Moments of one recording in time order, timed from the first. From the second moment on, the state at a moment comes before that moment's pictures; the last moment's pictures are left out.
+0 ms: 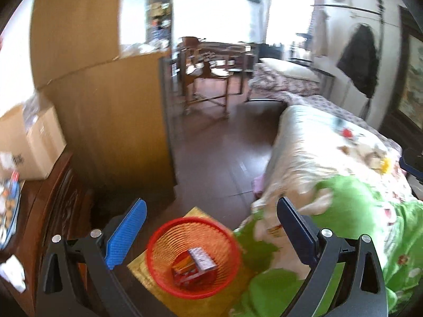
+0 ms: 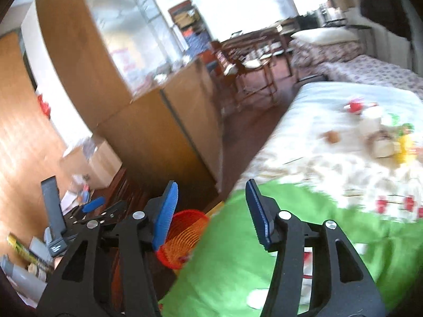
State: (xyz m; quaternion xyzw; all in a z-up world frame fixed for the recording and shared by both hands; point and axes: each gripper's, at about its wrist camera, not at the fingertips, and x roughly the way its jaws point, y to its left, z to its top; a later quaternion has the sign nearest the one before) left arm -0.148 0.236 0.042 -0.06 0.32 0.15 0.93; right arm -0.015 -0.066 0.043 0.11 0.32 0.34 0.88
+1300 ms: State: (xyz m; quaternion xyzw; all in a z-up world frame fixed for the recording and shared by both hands) left arm 0.166 0.012 -0.027 -0.06 0.45 -0.04 0.89; right arm 0.194 -0.361 -0.063 0.35 0.40 -0.03 0.84
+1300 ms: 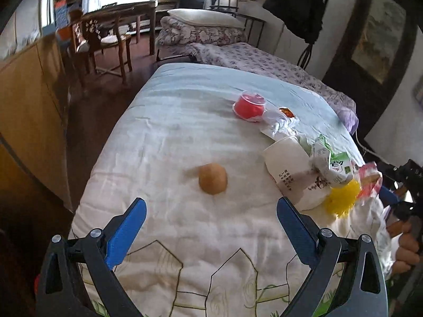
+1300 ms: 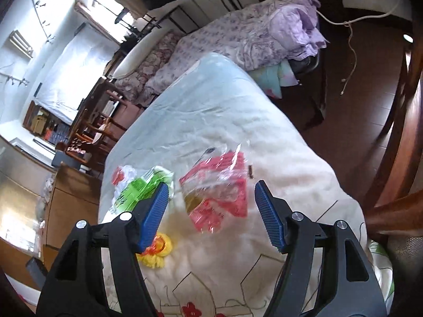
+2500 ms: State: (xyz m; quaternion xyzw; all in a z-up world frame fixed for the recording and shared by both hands) left arm 0.225 0.009 -0.053 -0.03 0.51 -0.07 0.86; right arm 0.194 -0.321 -0.080 0.36 0.46 0.08 0.81
